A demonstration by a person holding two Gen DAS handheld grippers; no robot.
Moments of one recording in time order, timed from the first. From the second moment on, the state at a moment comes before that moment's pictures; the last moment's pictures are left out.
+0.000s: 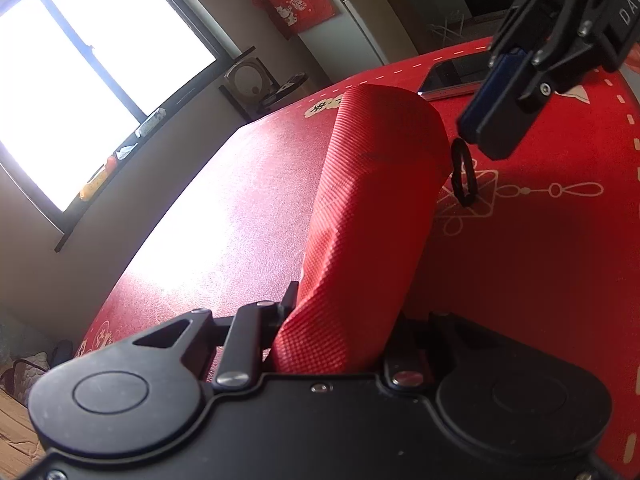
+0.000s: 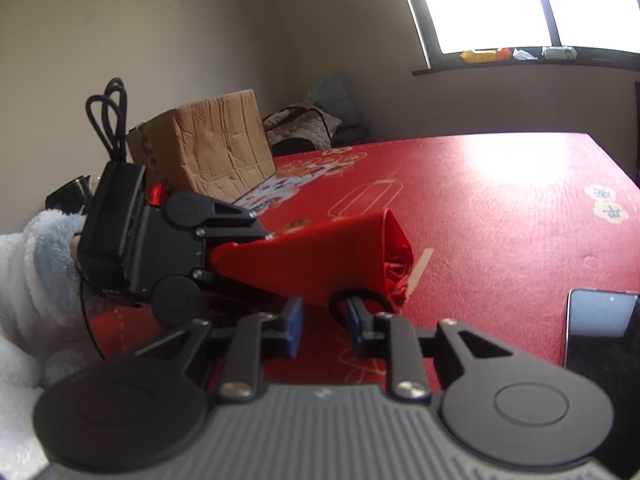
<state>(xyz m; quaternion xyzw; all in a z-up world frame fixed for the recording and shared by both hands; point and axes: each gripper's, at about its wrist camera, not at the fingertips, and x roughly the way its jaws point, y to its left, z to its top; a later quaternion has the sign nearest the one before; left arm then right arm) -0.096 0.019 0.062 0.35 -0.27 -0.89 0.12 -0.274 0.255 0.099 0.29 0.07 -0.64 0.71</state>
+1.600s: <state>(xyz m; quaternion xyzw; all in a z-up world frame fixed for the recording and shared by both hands) -0.087 -0.004 0.058 0.33 -0.24 -0.90 0.12 -0.295 0.268 0.132 0.30 -0.02 -0.69 0.66</state>
